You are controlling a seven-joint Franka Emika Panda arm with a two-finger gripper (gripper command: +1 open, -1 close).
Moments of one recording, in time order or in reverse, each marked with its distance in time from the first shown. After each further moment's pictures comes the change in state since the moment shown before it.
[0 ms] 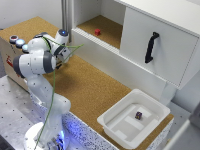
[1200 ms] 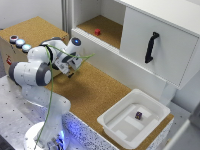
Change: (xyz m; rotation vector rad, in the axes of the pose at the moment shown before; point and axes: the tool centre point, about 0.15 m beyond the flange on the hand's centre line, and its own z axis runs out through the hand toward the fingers) arm 0.009 0.147 -0.065 0.044 0.063 0.013
